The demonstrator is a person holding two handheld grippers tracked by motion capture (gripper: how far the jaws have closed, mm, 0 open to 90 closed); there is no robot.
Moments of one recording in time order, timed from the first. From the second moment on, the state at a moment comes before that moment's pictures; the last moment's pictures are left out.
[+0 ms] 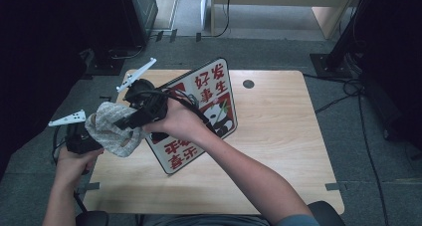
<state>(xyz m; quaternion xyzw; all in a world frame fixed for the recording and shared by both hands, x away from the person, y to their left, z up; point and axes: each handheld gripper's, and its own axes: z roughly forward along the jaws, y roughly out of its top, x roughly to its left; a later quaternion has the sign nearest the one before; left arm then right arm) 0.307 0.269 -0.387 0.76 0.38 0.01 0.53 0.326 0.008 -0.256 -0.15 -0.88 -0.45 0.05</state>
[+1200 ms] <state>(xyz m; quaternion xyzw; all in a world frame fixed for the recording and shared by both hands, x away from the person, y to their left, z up) 0.306 0.270 -0.387 0.76 0.38 0.02 0.53 0.318 -0.003 -0.307 -0.17 -0.88 -0.43 0.07</state>
